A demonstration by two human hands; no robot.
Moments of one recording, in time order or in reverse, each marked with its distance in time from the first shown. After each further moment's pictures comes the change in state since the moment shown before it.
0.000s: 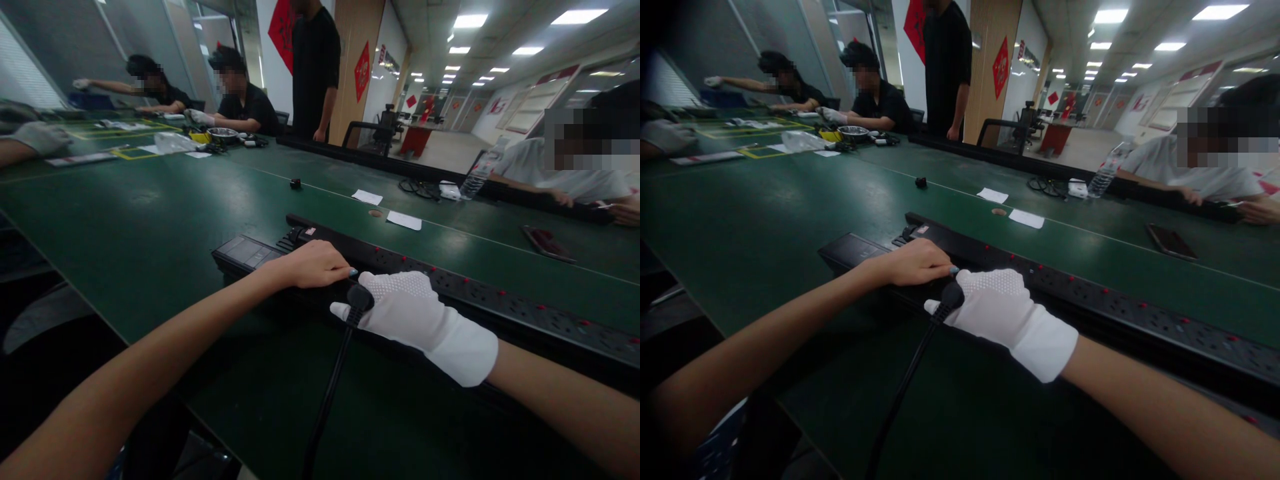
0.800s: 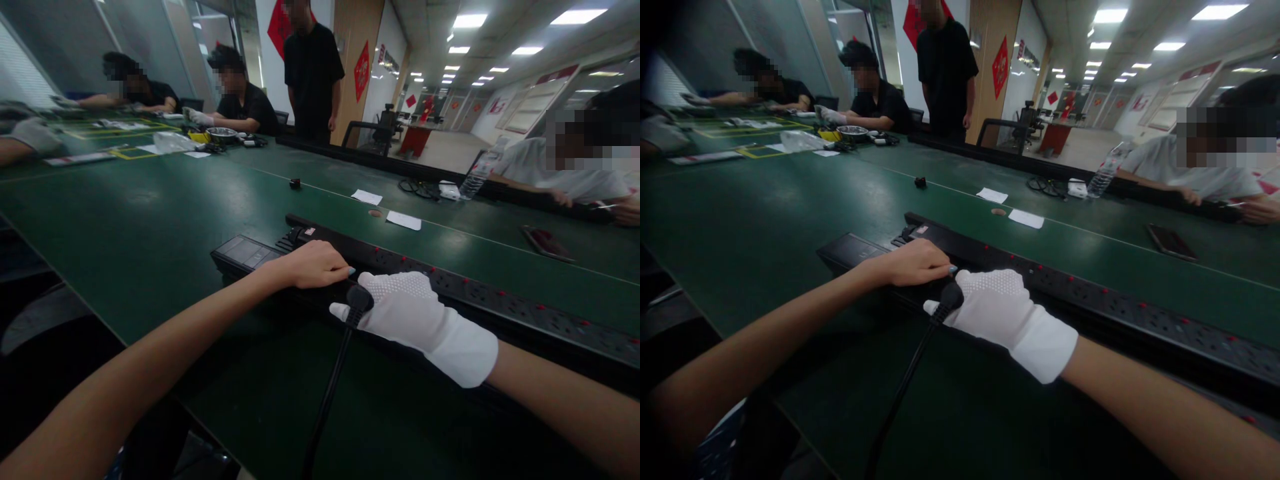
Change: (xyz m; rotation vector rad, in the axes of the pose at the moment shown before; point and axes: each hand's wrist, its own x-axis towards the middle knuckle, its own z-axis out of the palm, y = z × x) left_hand 0.000 0.000 -0.001 0.006 -0.013 -0.019; right_hand -0.002 0.001 0.003 -0.024 0.038 0.000
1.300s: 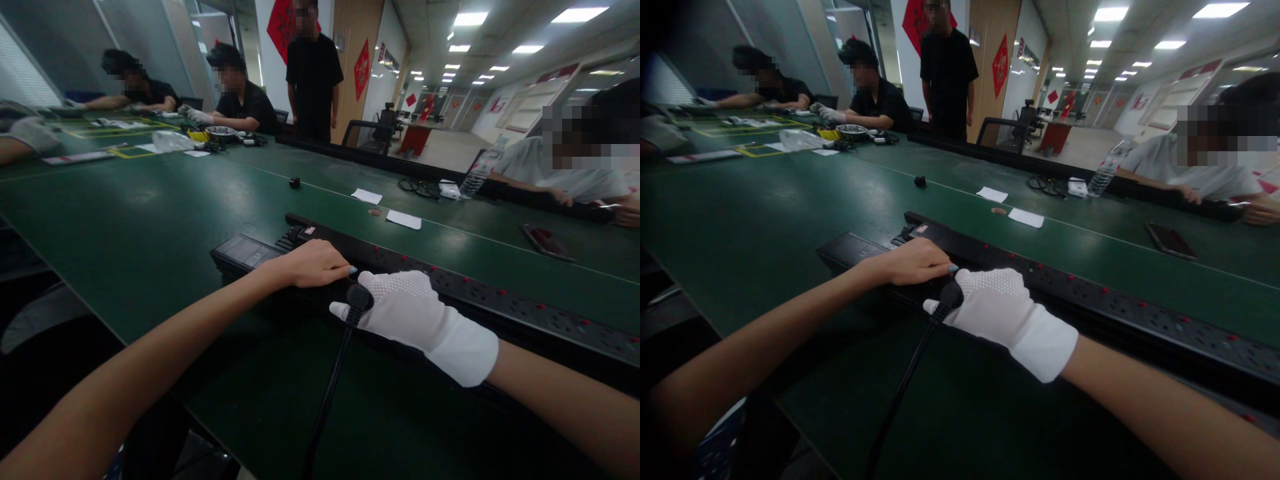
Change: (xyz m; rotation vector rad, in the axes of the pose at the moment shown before) left_hand 0.000 0.001 -0.001 -0.034 -0.006 -0.003; right_hand 0.002 0.000 -0.003 0.014 -0.039 -0.008
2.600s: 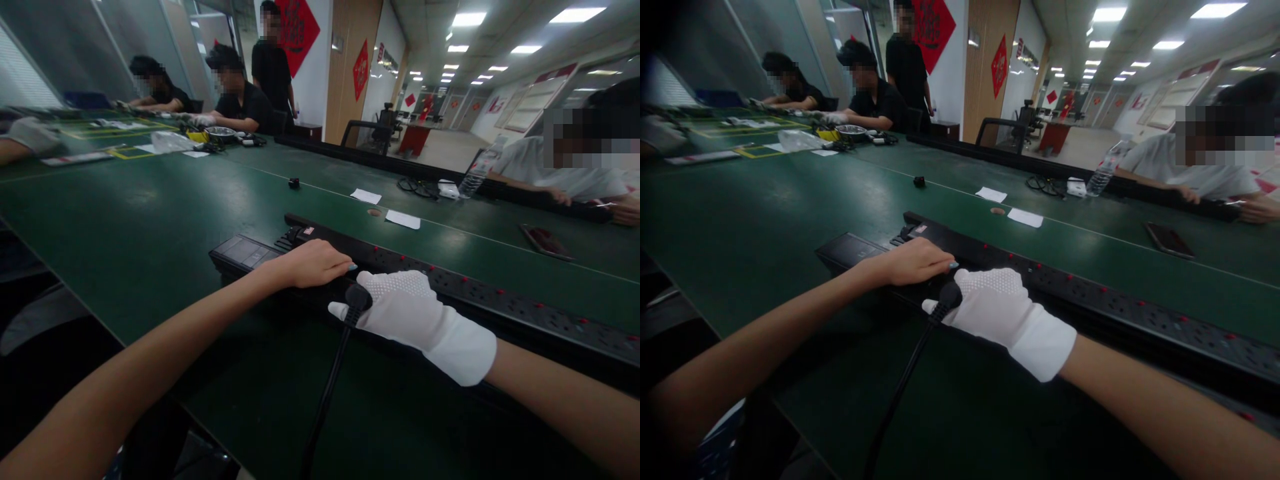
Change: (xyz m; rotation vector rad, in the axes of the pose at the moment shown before) left_hand 0.000 0.003 -0.001 0.068 0.002 -0.017; right_hand -0.001 0.000 0.003 -0.023 0.048 0.000
